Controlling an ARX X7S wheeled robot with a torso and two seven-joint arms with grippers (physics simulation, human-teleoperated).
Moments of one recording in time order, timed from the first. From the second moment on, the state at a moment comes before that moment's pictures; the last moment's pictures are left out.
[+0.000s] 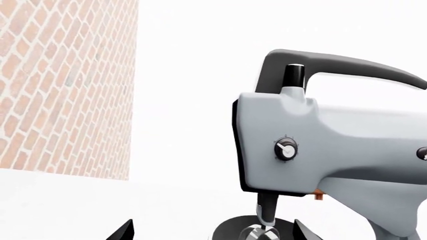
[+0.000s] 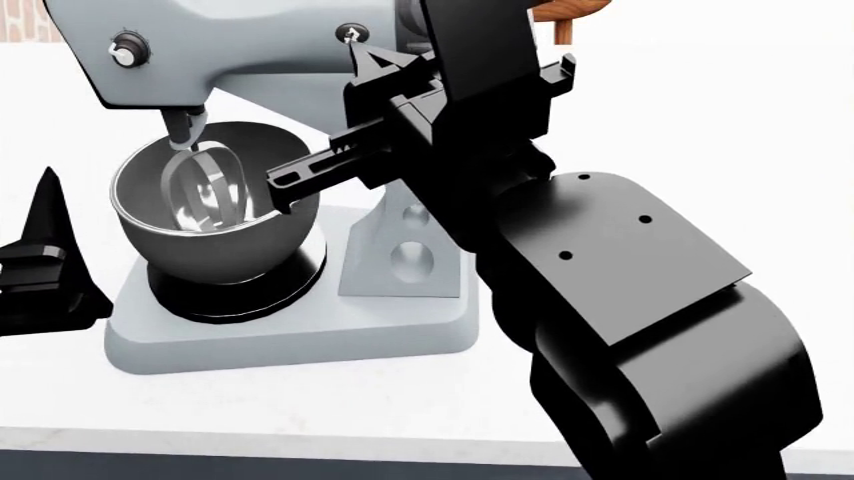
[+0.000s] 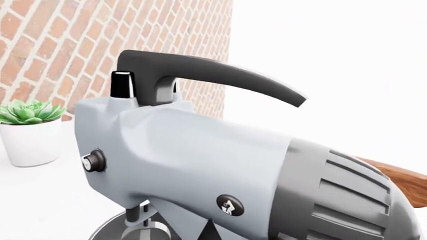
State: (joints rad) left arm -0.44 -0.26 -0.03 0.71 -0.47 -0.82 -0.36; right arm 1.09 0.20 -0.31 -0.09 0.62 0.93 -0.03
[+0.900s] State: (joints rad) left arm -0.43 -0.27 -0.03 0.71 -0.49 -0.81 -0.37; right arm 1.15 0.16 -0.37 0.10 0.58 0.82 -0.04
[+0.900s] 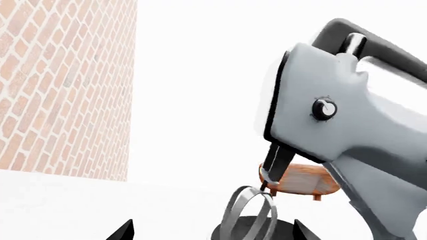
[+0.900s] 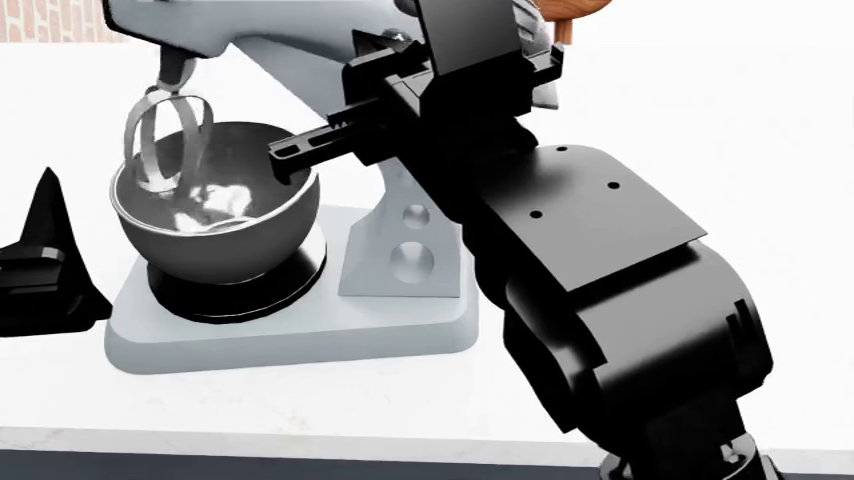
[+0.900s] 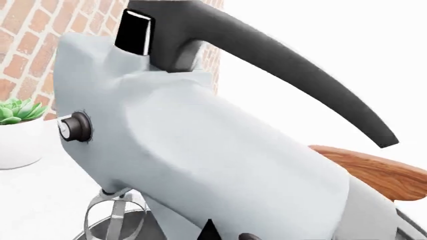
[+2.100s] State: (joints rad) left arm -0.45 -0.27 0.12 0.60 -0.44 -0.73 -0.35; right arm 0.30 0.67 -0.26 -0.86 0.66 0.53 0.48
